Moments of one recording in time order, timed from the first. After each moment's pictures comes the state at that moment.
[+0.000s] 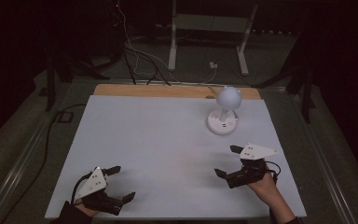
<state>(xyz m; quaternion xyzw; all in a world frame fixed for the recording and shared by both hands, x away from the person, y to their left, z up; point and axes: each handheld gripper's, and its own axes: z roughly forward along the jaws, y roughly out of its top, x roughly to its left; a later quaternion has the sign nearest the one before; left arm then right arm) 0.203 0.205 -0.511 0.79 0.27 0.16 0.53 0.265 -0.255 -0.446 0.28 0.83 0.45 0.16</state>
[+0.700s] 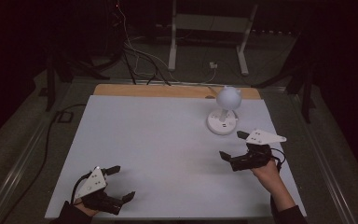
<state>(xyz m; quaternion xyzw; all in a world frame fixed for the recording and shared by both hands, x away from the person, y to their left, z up) 0.203 0.206 -0.511 0.78 0.27 0.16 0.53 0.295 -0.268 -0.428 0.31 0.81 0.46 0.21</state>
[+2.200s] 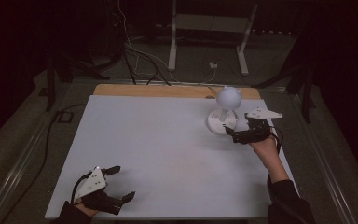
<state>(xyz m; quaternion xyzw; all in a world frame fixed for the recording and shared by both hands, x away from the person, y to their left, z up) 0.203 0.206 -0.512 0.78 0.27 0.16 0.53 0.376 -0.289 -0.441 0.38 0.78 0.43 0.25</state>
